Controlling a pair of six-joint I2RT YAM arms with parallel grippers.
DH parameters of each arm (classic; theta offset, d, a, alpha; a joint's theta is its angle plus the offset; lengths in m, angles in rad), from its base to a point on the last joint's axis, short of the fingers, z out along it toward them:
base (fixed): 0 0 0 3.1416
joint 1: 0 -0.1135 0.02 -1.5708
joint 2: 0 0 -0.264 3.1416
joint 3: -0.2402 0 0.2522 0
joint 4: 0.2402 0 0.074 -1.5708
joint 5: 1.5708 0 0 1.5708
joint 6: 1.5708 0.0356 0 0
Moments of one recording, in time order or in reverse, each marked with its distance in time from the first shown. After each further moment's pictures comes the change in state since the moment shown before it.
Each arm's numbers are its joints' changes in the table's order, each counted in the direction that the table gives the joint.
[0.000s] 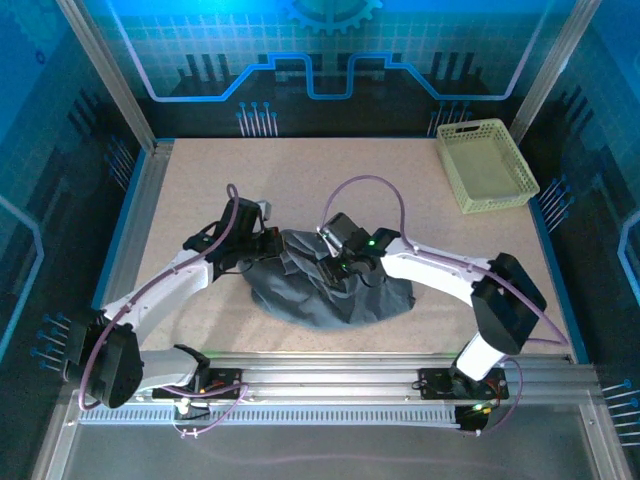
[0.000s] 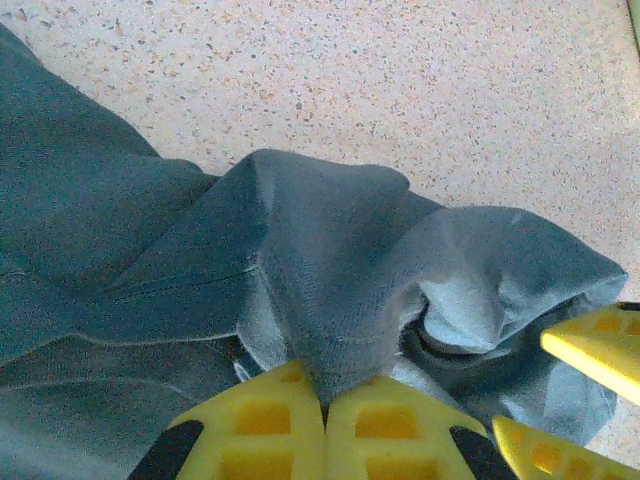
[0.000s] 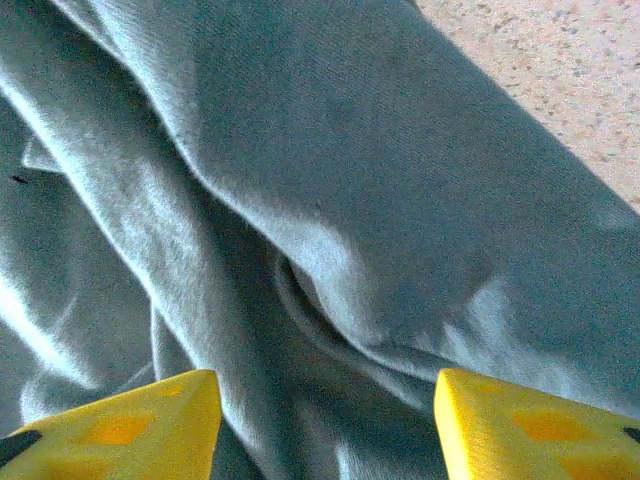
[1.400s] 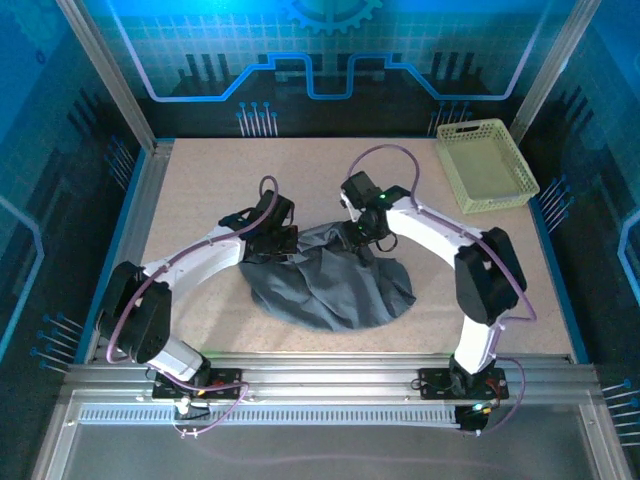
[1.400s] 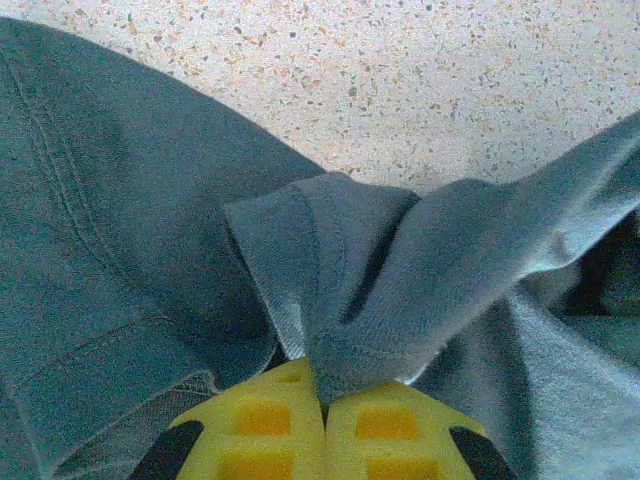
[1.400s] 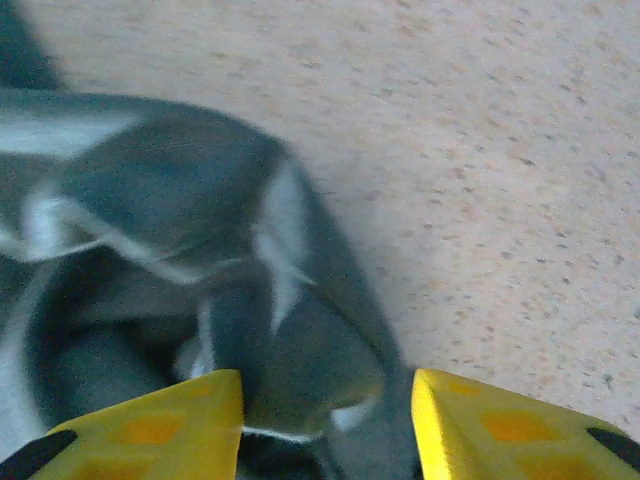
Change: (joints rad) left arm 0.100 -0.269 -0.193 0.114 -0.200 0.051; right arm 0.251 -0.175 -0.269 0.239 -0.007 -0.061
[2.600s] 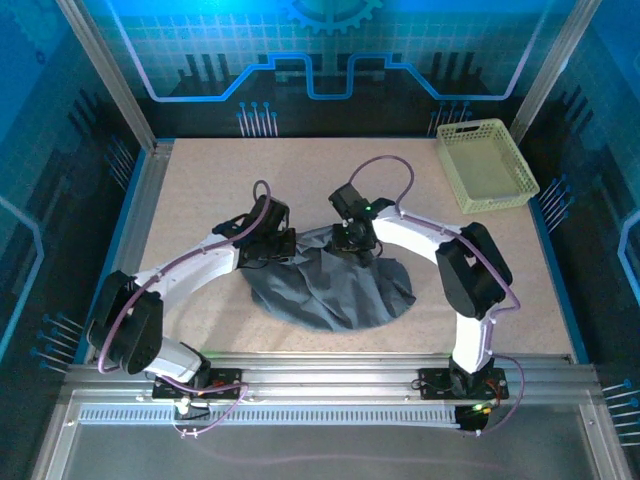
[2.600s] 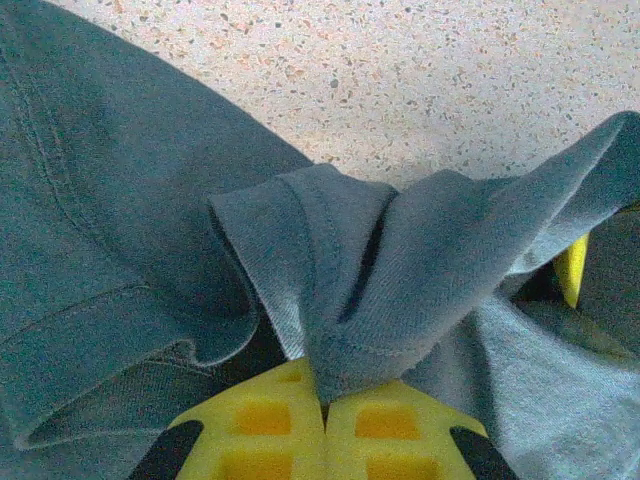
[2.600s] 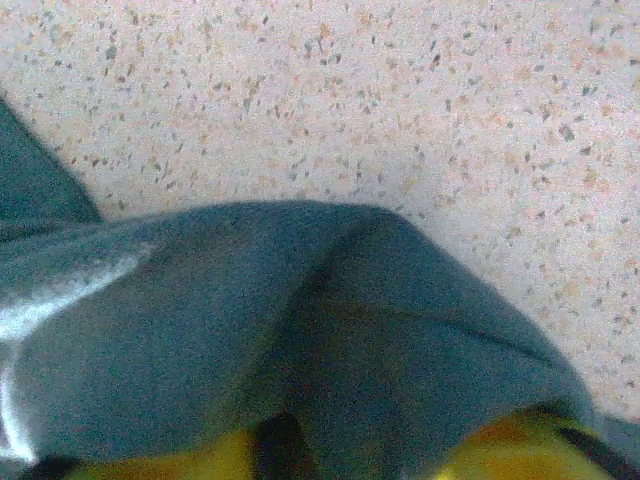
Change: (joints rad) left arm 0.000 0.069 0.074 -0.059 0.038 -0.056; right arm -0.050 -0.074 0.052 -0.167 -0.031 0.365
